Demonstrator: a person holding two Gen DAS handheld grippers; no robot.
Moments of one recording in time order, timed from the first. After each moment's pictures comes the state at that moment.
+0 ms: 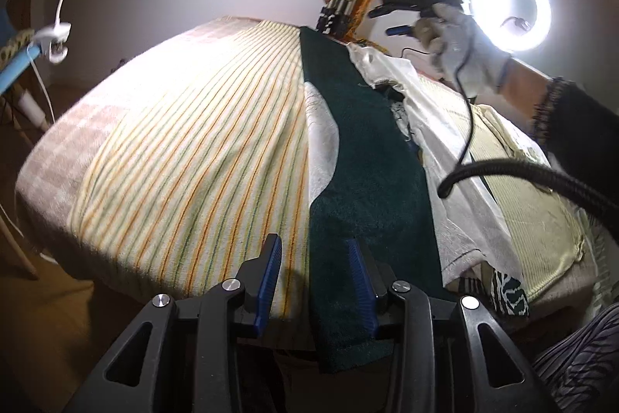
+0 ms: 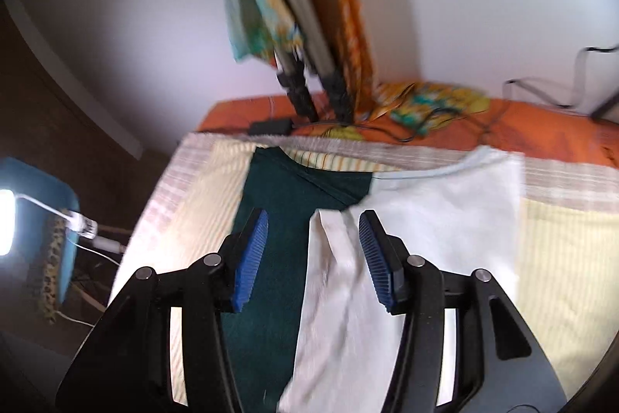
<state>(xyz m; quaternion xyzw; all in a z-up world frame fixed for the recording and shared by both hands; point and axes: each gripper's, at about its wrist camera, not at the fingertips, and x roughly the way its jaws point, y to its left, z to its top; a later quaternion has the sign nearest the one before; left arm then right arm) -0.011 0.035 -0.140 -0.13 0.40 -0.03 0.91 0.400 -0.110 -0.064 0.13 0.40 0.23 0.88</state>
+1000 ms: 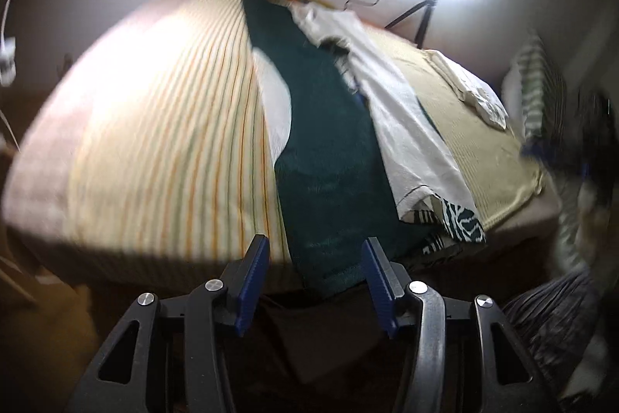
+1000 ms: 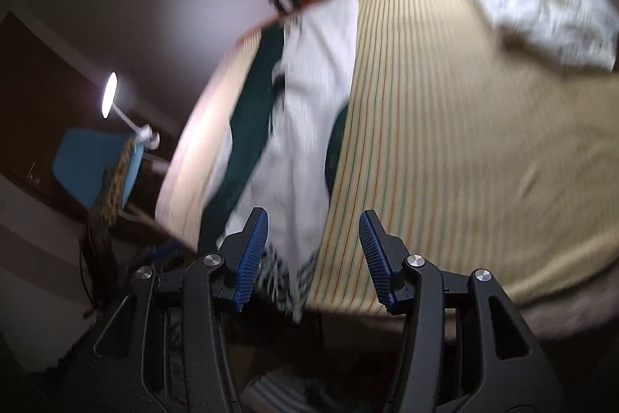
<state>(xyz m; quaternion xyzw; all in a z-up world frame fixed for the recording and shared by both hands) -0.022 0.052 -0.125 -0.12 0.48 -0.15 0.86 0.038 -0.277 -0.131 0.21 0.46 0.24 0.83</state>
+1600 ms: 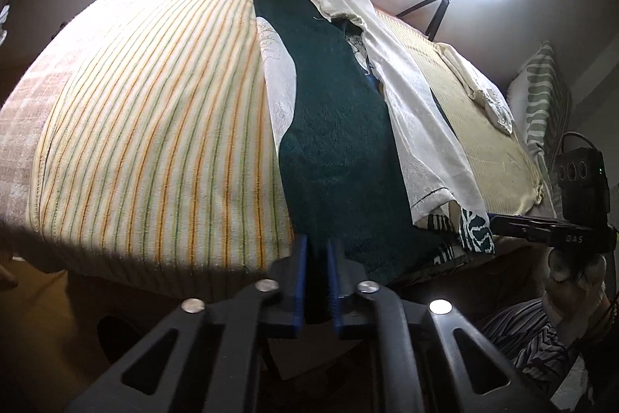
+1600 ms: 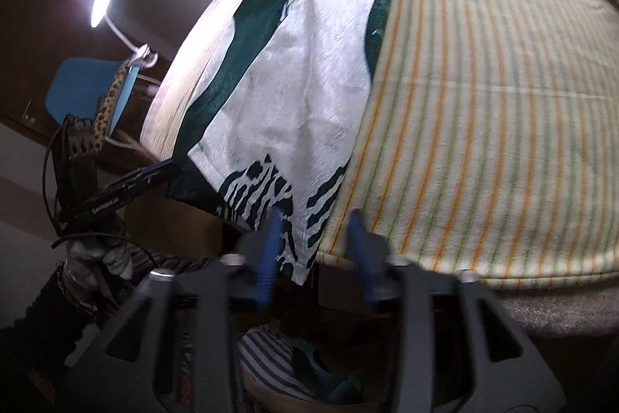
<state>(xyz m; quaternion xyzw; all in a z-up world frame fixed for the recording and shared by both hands) -0.009 0.045 -0.146 -0.14 0.50 -0.15 0.84 0.029 -0.222 -0.199 0.15 0.52 0.30 0.78</state>
